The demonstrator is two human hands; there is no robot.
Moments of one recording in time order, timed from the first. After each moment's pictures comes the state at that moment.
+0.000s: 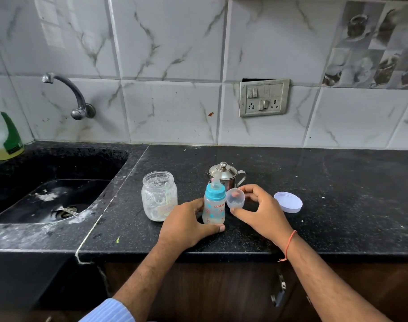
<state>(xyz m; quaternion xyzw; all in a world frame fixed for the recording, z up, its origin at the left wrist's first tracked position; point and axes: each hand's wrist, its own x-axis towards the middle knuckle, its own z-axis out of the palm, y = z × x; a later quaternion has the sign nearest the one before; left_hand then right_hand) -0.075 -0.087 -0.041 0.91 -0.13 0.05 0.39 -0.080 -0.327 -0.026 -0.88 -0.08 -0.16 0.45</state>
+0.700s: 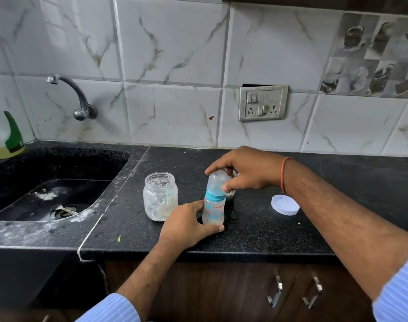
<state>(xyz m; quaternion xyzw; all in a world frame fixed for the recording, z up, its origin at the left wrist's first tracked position) -0.075 -0.086 -0.040 0.92 -0.13 0.06 0.37 -0.062 -0.284 0.134 -0.95 -0.32 -0.02 0.07</state>
